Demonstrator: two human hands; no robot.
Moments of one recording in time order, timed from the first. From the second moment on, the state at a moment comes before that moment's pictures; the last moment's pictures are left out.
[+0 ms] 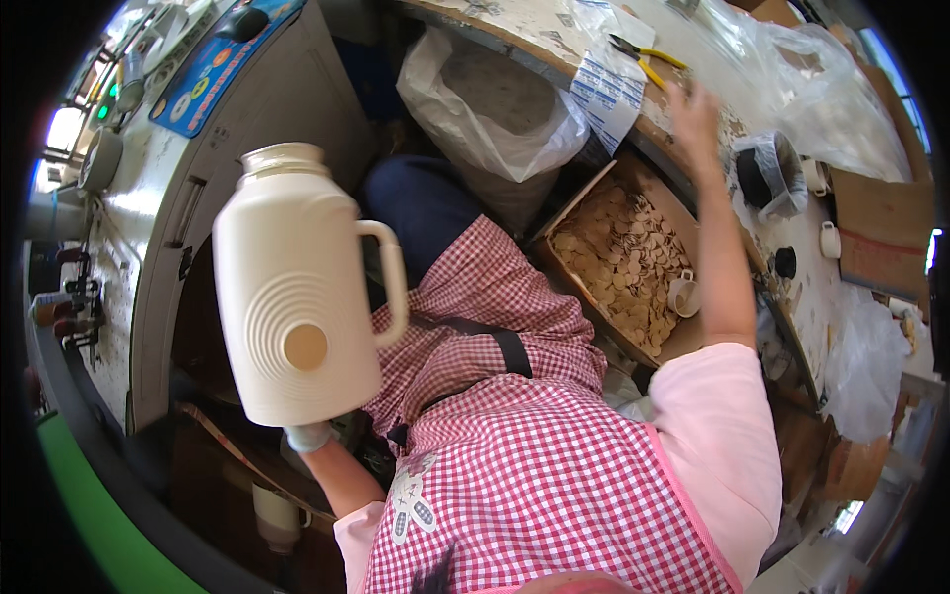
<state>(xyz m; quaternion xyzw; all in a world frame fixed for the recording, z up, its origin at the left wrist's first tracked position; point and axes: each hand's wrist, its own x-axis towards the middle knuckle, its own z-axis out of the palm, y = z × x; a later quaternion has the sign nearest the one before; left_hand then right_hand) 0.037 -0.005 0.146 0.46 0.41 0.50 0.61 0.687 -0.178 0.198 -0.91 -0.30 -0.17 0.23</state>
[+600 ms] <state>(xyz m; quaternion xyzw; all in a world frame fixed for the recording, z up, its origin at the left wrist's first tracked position) -0.200 0.289 0.433 0.57 0.62 0.48 -0.24 0.374 -0.064 0.172 -0.69 -0.65 0.01 0.32</state>
